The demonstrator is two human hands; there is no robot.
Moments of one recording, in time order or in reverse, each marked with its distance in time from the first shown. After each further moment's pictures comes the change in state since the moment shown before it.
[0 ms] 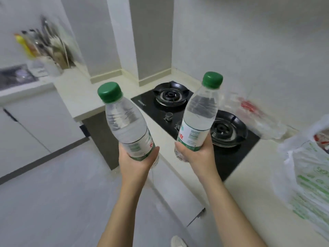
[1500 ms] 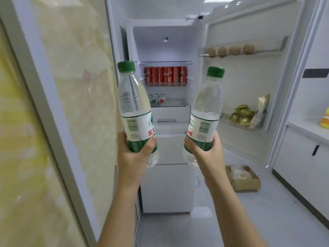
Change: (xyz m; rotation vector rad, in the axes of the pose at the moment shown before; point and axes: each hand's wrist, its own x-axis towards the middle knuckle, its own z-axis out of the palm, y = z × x) left_hand -0.357 0.217 -0.114 0.659 2.115 0.438; right_hand -0.312 -0.183 0.194 0.763 -2.063 0.038
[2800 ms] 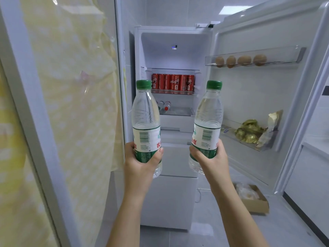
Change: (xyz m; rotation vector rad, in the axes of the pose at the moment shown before) left_hand 0.014 -0.056 0.058 0.141 0.077 0.014; right_hand 0.066 0.039 -0.037 -0.039 -0.060 0.029
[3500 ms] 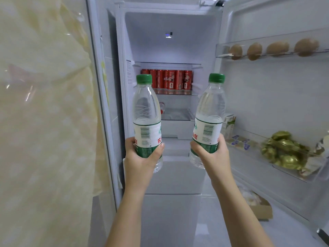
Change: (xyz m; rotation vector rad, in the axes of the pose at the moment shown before) left_hand 0.182 -0.105 0.078 0.003 -0.074 -0.040; right_hand 0.175 0.088 0.063 -0.058 0.094 -0.019
